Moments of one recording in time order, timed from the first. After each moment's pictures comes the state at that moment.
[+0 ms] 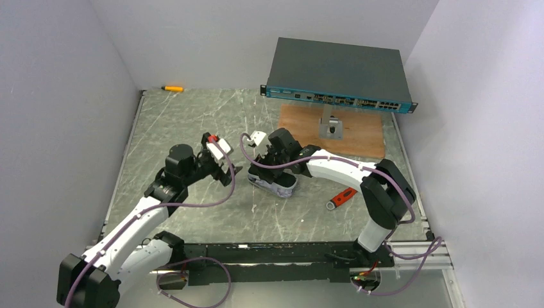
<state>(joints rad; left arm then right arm) -0.43 0.90 0.59 0.06 0.34 0.27 0.78 1.68 1.10 -0.22 -0.20 -0.19</state>
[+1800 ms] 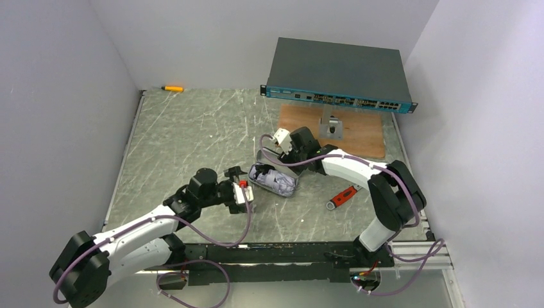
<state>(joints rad) -0.72 0.94 0.37 0.16 0.36 0.66 0.62 1.61 0.97 -0.22 0.08 -0.39</state>
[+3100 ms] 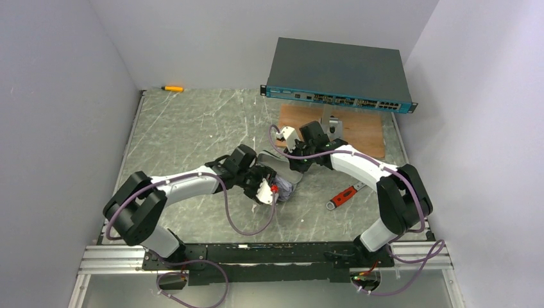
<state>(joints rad) -0.76 1.50 0.81 -0.14 0.52 1.27 0.54 1.57 1.01 -0.36 -0.31 -0.32</state>
